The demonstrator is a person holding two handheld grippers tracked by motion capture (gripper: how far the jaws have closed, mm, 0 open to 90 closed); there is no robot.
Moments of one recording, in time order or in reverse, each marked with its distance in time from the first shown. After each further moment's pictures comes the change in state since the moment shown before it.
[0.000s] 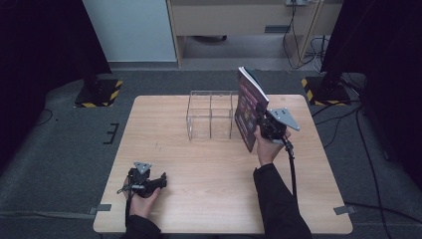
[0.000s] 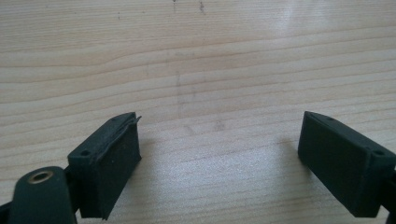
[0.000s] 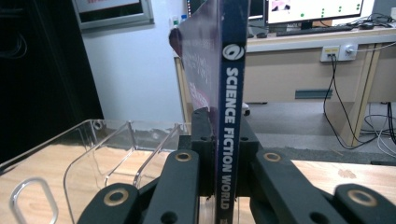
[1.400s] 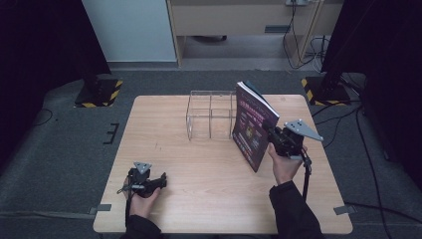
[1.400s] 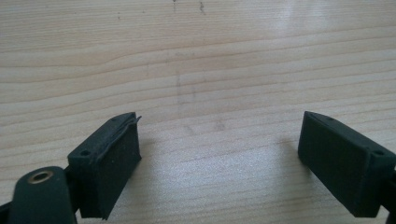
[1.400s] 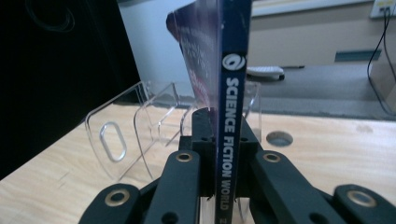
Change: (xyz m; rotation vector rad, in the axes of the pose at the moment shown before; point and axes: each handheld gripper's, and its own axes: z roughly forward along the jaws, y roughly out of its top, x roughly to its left) left arm 0.000 0.000 0.000 0.001 -0.001 0.000; right arm -0.007 0.023 -0.072 0.154 0.143 0.046
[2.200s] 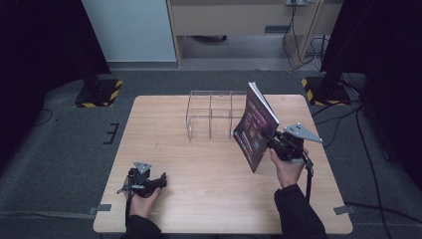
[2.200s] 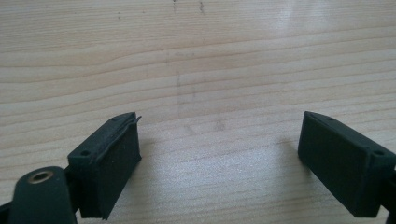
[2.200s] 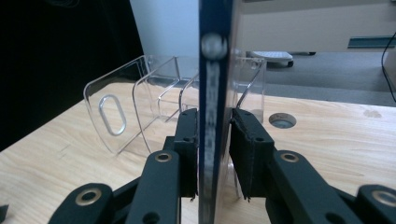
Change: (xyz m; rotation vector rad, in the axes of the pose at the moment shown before) left arm 0.000 0.000 0.000 0.000 0.000 0.000; right arm -0.011 -0.015 -0.001 0.078 0.040 -0.027
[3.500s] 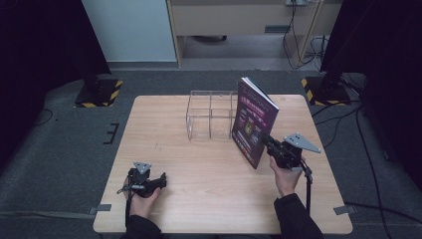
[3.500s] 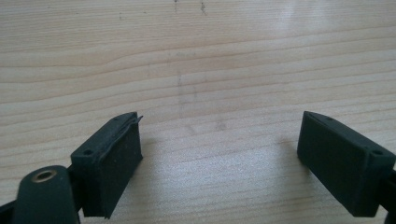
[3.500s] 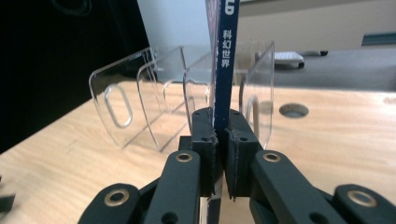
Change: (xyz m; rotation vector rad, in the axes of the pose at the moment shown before) left arm 0.000 0.000 0.000 -0.002 0.005 -0.003; right arm -0.007 -0.036 0.001 -0.028 0.044 0.026
